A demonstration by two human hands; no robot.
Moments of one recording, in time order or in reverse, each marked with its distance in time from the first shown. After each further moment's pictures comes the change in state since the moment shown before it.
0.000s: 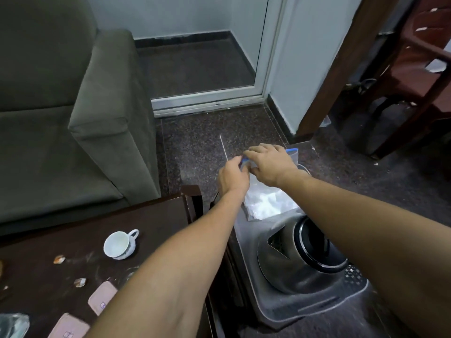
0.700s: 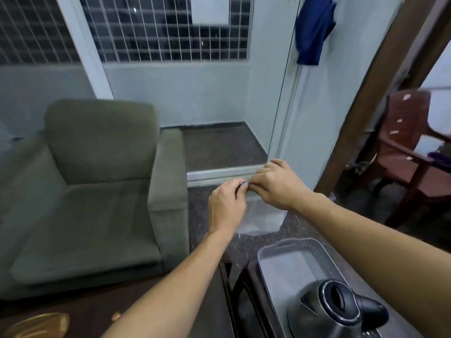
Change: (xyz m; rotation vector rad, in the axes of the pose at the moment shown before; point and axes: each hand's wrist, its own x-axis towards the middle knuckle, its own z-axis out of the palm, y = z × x) left_hand -0.058 0.110 -0.251 -0.026 0.395 0.602; right_hand -0.061 -0.096 -0.254 -0.037 0.475 -0.231
